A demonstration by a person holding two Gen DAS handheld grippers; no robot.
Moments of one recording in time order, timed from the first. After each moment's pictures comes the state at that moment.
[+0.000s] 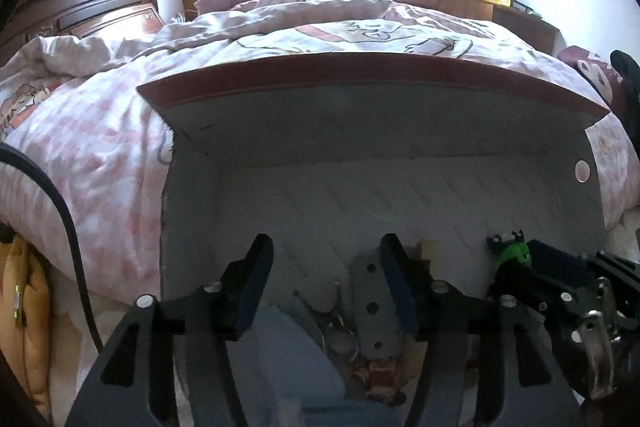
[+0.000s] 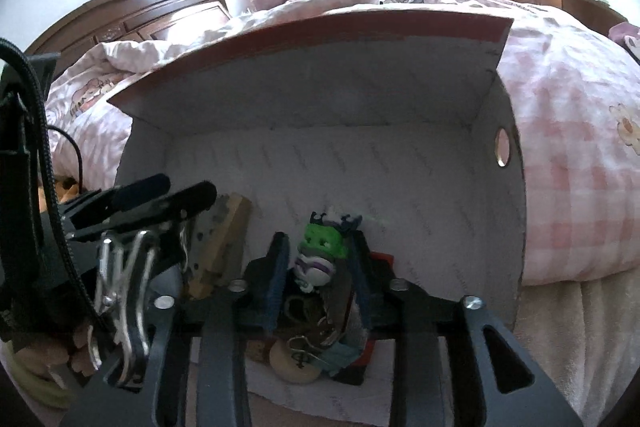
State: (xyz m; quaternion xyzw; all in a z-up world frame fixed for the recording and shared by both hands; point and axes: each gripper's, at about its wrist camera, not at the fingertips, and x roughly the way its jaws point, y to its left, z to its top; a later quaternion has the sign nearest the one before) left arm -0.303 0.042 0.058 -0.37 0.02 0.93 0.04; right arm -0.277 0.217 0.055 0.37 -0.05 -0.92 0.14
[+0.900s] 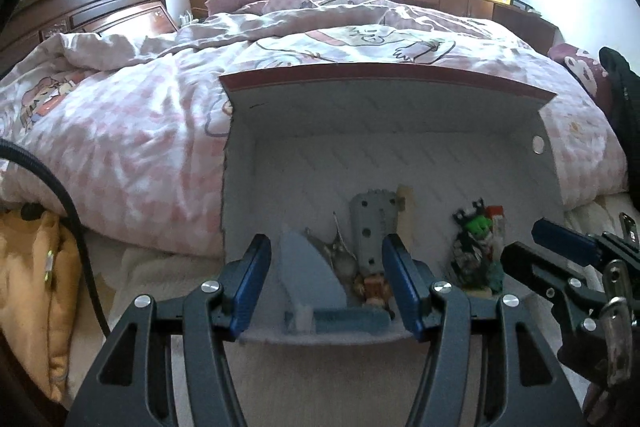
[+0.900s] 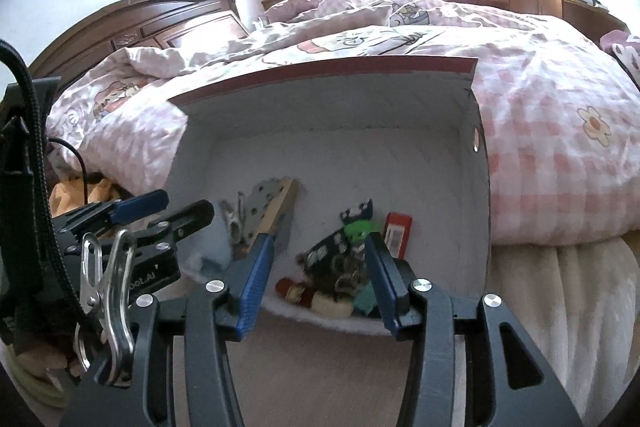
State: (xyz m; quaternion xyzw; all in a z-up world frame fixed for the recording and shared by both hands) left arm -0.233 0.036 0.087 -0.38 0.02 0.93 0.04; right arm -0.217 0.211 0.085 0.36 -0.05 -0.92 0.16
